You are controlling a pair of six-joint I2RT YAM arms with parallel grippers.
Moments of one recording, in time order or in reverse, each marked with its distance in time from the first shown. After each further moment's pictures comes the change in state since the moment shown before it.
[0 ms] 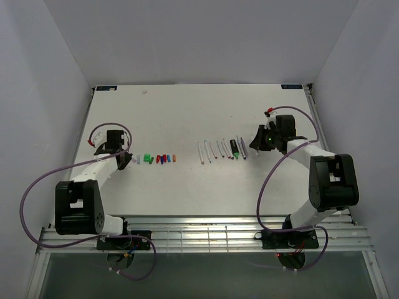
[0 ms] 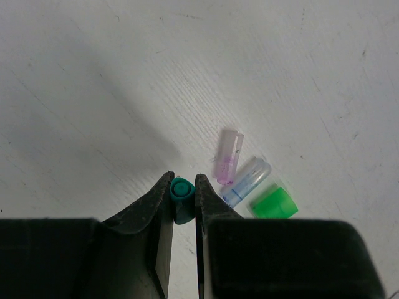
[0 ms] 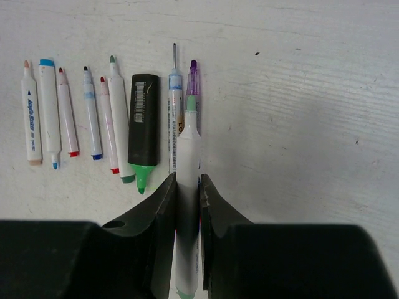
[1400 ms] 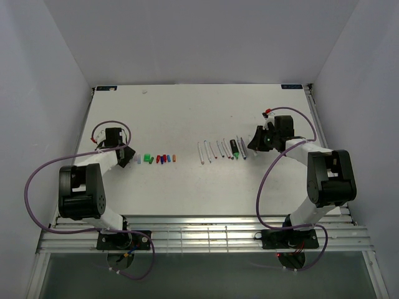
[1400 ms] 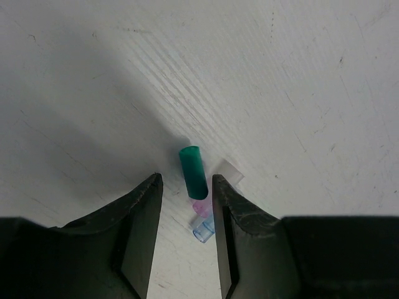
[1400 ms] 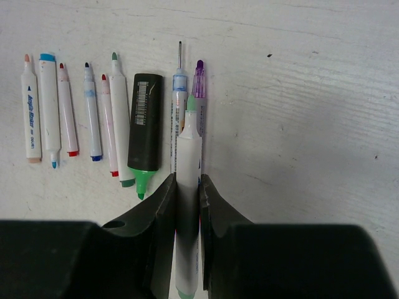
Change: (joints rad) left arm 0.061 0.174 0.034 0.154 0.165 0.027; right arm 0.000 0.053 0.003 0.037 -0.043 -0.011
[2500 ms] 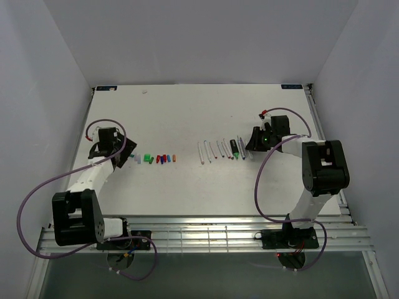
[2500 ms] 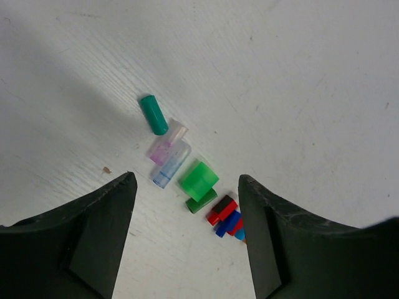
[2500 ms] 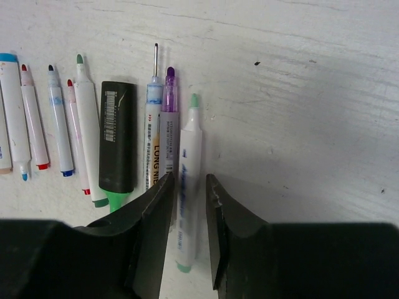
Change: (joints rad) left arm 0.002 -0.228 -0.034 -0.047 0.089 -0.026; right arm 0.001 0.133 0.058 0.002 0.002 -0.027
